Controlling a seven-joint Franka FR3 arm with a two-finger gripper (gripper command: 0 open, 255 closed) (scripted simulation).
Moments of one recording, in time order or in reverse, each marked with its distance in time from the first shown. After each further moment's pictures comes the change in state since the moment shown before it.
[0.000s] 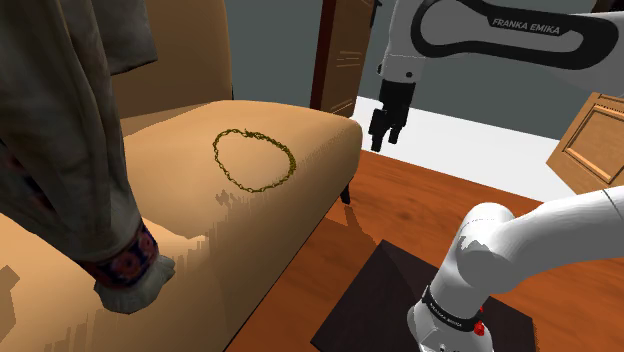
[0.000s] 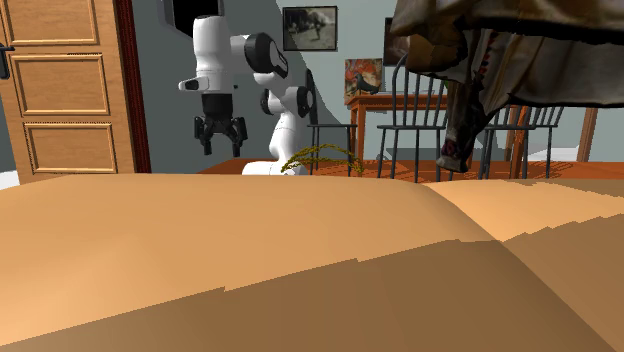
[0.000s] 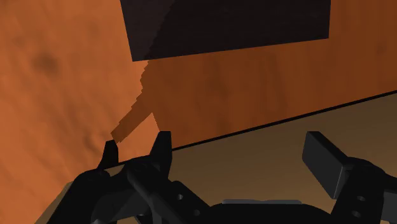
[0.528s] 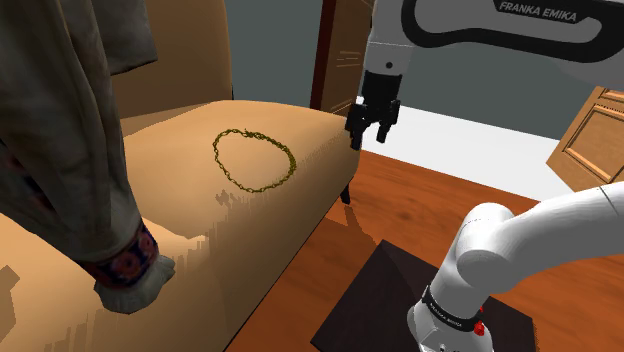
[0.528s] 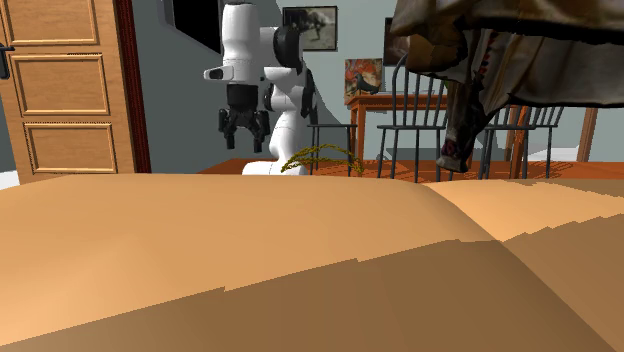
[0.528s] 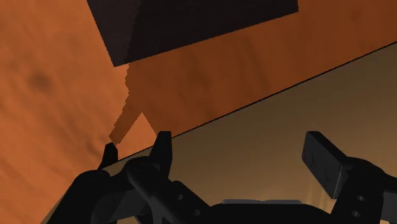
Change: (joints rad) arm -0.013 0.039 0.176 0.065 0.092 0.007 0.287
